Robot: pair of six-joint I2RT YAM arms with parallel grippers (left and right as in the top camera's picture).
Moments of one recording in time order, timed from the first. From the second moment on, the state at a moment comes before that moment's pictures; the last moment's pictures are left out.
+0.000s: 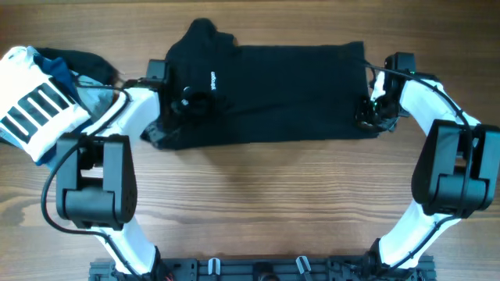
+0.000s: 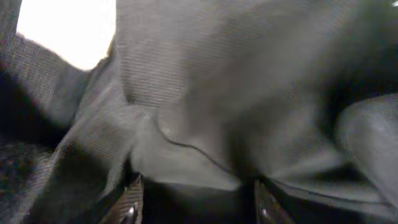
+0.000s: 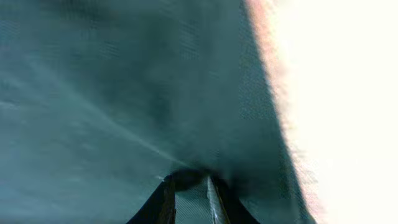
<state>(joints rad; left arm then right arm) -0.08 1.93 1.21 -0.81 -0.01 -0.62 -0.13 1.98 1.27 -0.81 -0.15 0.18</state>
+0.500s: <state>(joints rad) -0.04 1.89 1.18 -1.13 -0.01 -0.62 -0.18 2.00 1.23 -1.15 0.06 0.26</state>
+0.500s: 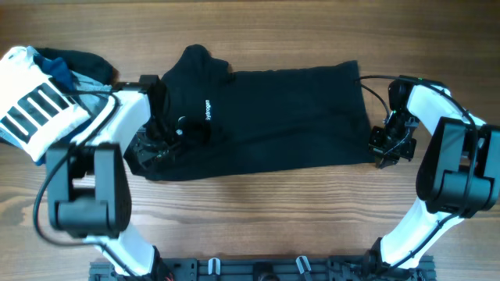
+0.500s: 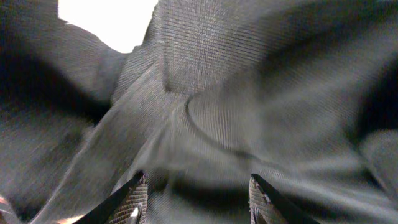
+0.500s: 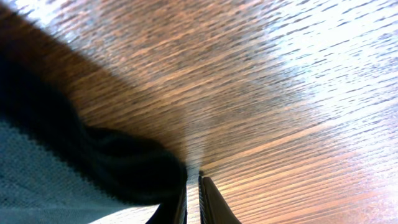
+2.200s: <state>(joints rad) -0.04 1.74 0.97 -0.19 0.33 -0.77 -0.19 1.85 1.22 -0.98 -0.13 0.18</state>
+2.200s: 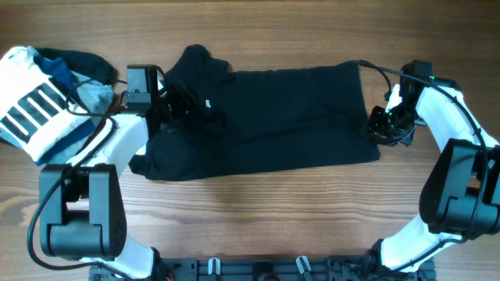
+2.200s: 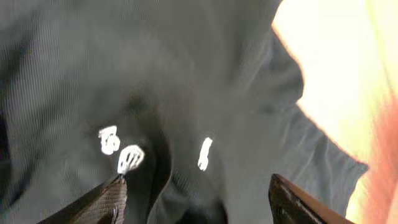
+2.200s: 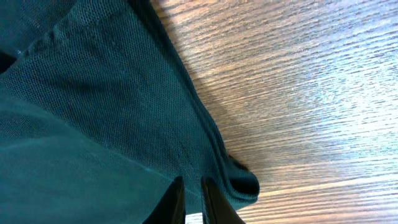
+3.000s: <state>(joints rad) -0.21 1.74 0.97 -0.36 0.26 -0.74 -0.19 1.85 1.22 -0.98 -0.13 0.18</state>
